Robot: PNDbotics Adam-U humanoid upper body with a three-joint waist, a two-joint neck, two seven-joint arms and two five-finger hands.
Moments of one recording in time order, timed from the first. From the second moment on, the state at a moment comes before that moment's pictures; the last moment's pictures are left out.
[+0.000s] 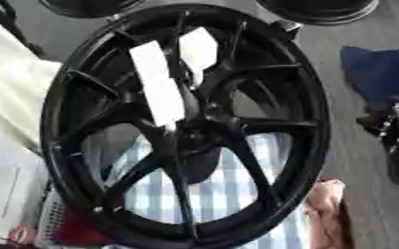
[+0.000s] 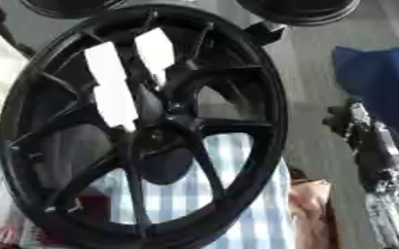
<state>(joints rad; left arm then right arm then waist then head) -1.13 0.91 -0.27 -1.70 0.08 0.03 -0.91 -0.05 -0.35 -0.05 -1.87 -0.24 0.16 -0.17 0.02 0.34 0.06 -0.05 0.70</state>
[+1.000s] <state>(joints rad) -1.12 0.91 -0.29 -1.70 0.06 0.03 -0.91 -0.05 -0.35 -0.06 -1.87 -0.24 0.16 -0.17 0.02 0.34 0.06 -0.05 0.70</state>
